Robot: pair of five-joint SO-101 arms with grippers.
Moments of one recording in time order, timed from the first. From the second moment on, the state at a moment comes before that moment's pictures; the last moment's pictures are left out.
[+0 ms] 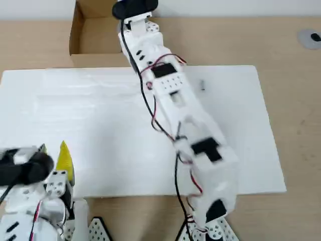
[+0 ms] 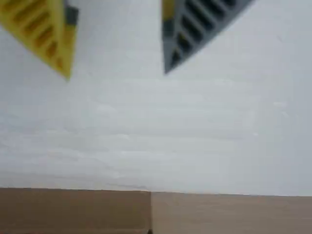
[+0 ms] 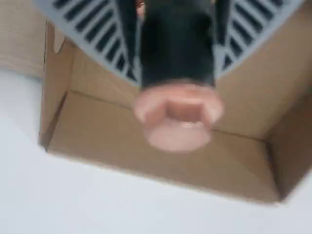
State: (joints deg) left arm -11.8 -104.0 42.9 88.4 -14.5; right arm -26.3 29.2 -14.5 6.8 -7.2
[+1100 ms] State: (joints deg) left arm -18.2 -104.0 50.1 82.2 -15.7; right arm -25.8 68.7 -92.0 65.4 13.6
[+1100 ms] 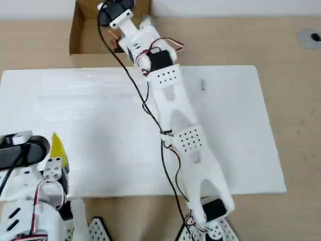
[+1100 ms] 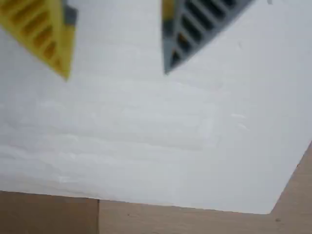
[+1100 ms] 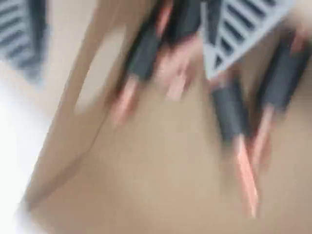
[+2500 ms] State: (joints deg) left arm -18.2 -104.0 76.0 81.4 -1.4; right arm -10.5 -99.3 65.4 68.8 9.9
